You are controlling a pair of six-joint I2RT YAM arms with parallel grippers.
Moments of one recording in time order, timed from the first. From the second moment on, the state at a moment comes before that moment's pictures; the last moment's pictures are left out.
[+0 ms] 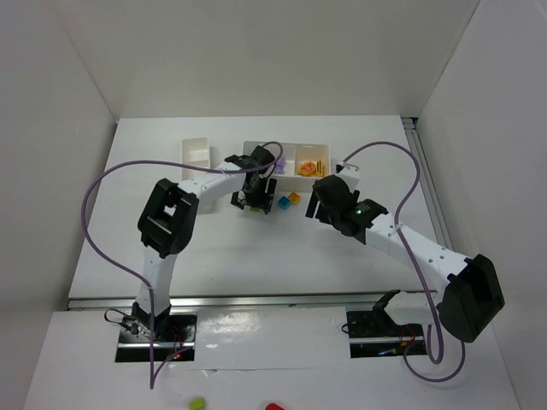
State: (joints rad) left arm -0.57 2.08 1.61 -0.75 -0.09 -0.38; right arm 0.65 1.24 0.90 -0.50 0.45 0.76
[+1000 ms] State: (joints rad) left arm -0.23 1.69 1.43 -0.73 -0.18 -0.37; right arm 0.61 1.30 0.92 -0.49 0.42 0.71
